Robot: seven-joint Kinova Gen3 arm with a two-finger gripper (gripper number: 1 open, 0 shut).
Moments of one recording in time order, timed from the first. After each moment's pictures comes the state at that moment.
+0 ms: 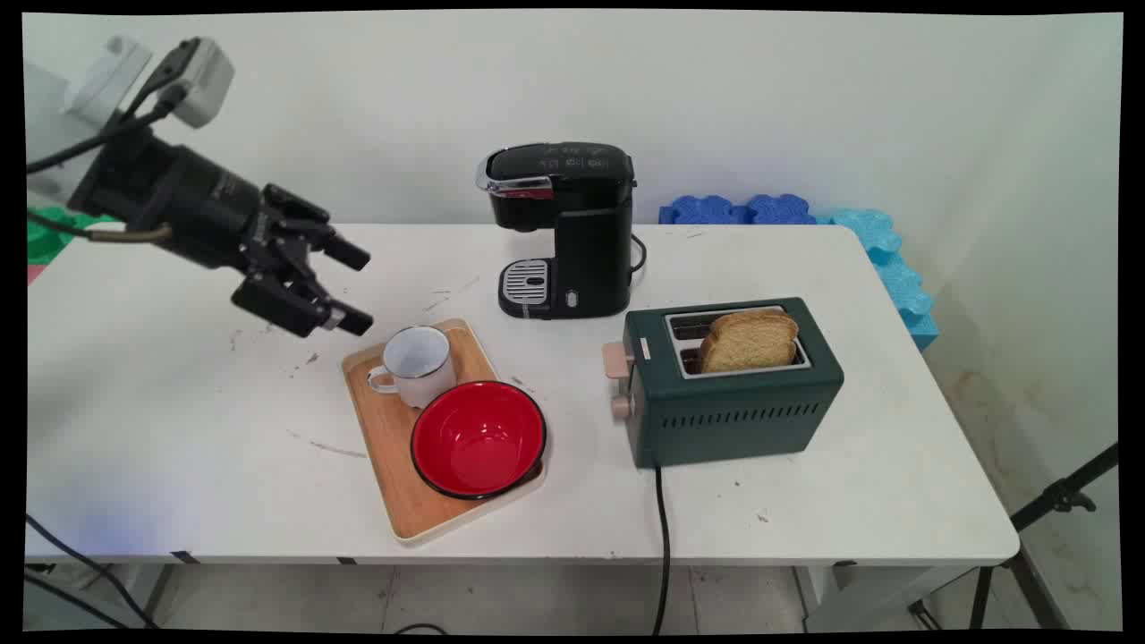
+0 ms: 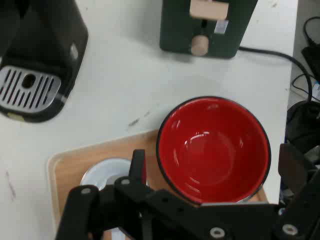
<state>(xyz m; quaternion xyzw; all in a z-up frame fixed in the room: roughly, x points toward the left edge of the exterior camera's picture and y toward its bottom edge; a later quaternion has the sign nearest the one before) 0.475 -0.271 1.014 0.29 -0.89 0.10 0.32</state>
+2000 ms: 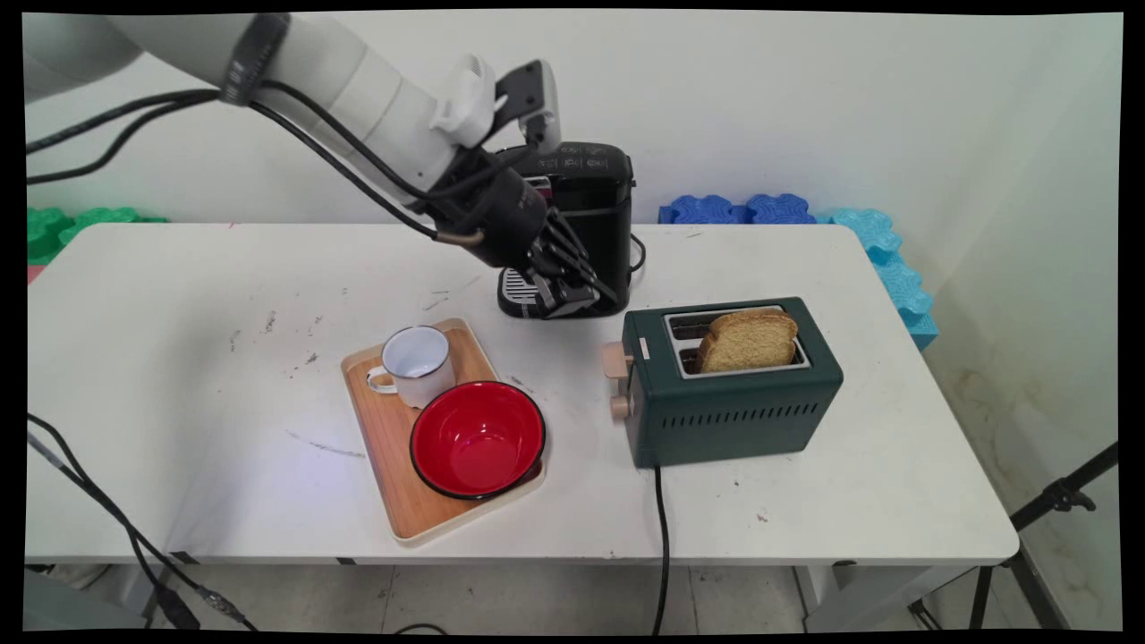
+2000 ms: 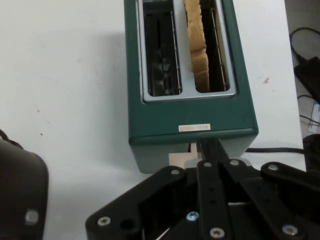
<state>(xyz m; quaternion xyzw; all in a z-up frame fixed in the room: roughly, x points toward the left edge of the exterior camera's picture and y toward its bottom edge) 0.293 -0.383 0.982 0.19 -0.92 0.09 0.33</state>
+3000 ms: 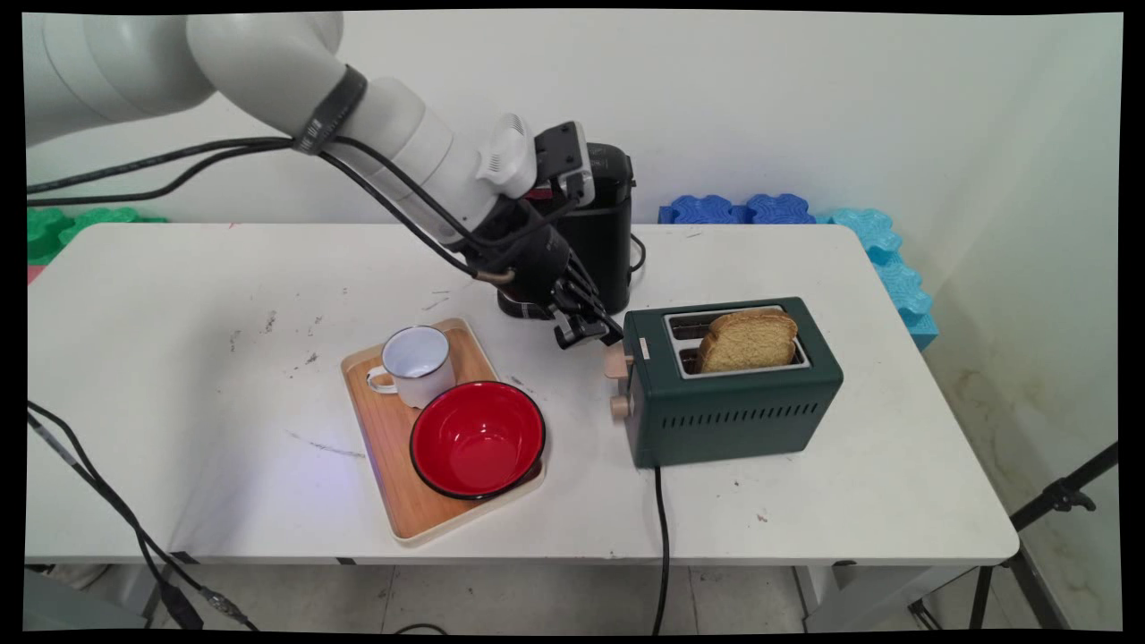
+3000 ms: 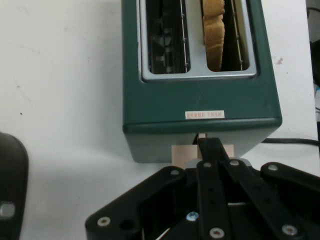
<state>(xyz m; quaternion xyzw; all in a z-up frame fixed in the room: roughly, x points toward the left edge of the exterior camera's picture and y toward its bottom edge) 0.274 -0.399 0.941 0.21 -0.93 0.07 0.30</state>
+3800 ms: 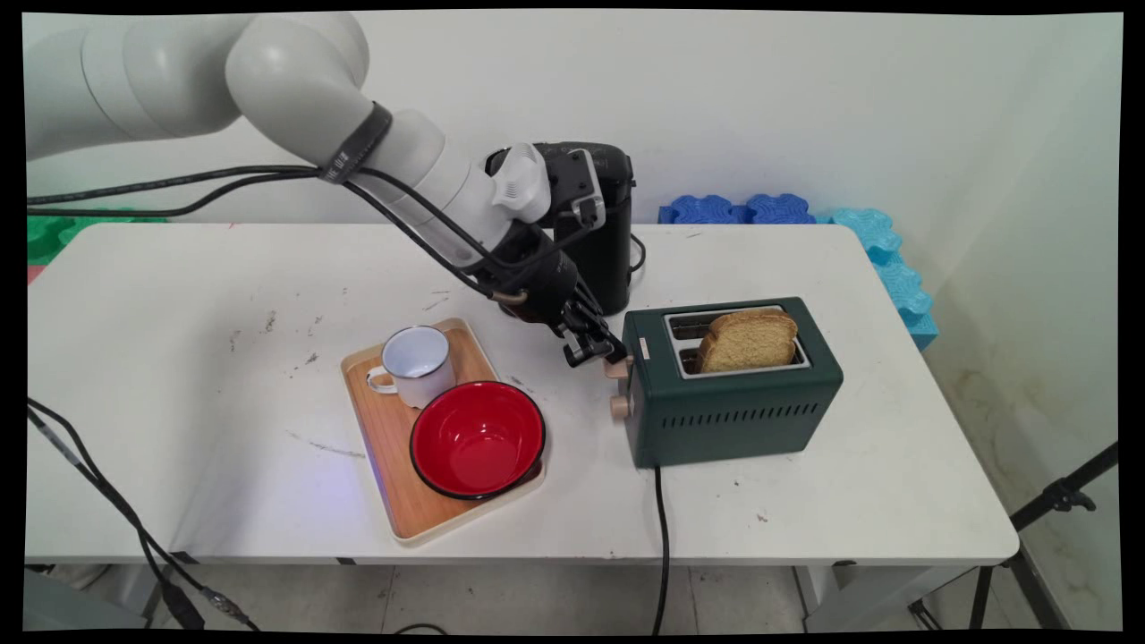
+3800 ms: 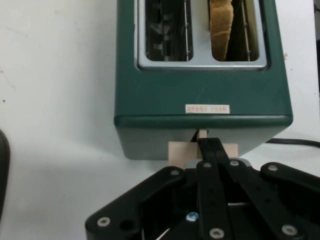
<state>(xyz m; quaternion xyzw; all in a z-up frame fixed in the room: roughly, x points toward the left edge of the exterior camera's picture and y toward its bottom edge) 0.268 -0.402 0.917 0.23 -0.93 0.06 0.29</state>
